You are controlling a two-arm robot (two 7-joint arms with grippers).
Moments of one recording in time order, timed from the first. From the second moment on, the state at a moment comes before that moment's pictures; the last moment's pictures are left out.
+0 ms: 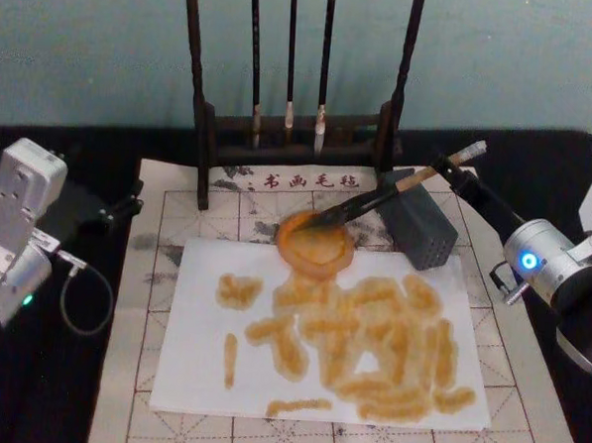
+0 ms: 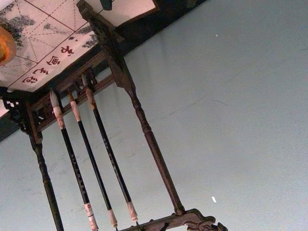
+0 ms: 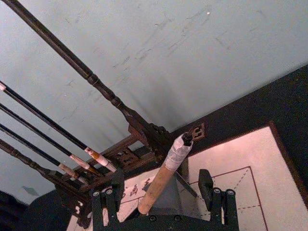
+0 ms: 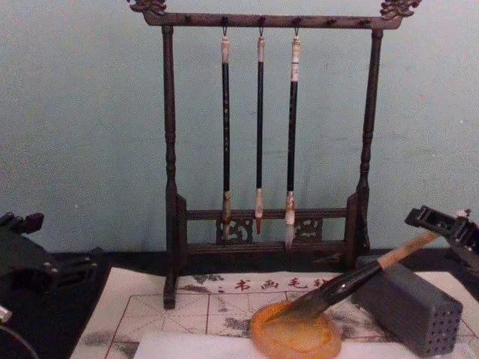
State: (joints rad) left arm -0.20 0.60 0.45 -1.41 -0.25 -0.12 0.03; right arm 0.29 0.27 -0.19 -1.27 0.97 0.23 0.17
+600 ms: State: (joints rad) left arm -0.20 0.60 0.45 -1.41 -0.25 -0.12 0.03; right arm 0.34 0.26 -0.22 -1.21 1.03 0.24 0.15
